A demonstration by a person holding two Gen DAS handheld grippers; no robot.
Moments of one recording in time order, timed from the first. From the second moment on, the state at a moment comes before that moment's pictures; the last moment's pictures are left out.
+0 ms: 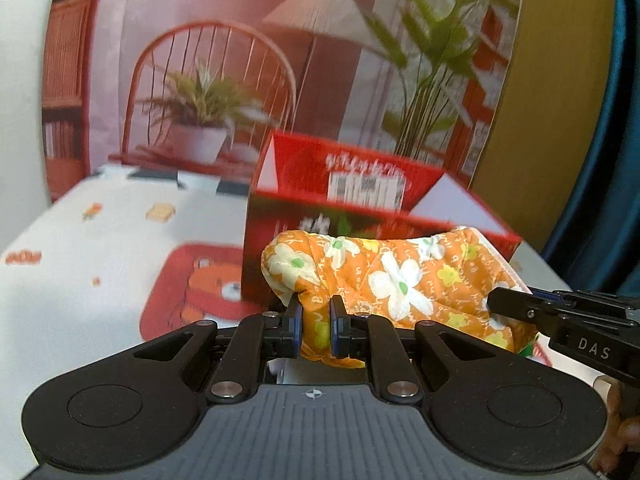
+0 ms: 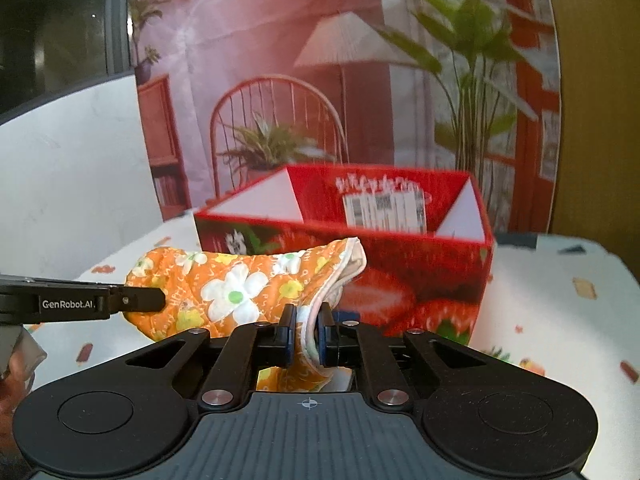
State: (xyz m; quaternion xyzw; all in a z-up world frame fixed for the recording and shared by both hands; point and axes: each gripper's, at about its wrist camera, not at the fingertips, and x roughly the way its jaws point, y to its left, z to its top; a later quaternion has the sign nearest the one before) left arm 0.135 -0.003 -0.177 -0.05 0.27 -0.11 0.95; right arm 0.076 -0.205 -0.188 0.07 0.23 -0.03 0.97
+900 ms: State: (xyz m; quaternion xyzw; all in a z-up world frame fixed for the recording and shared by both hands) left arm 0.277 -0.053 -0.105 0.00 0.21 -0.12 0.97; right arm 0.211 -0.267 -0.136 0.06 0.23 -0.06 0.97
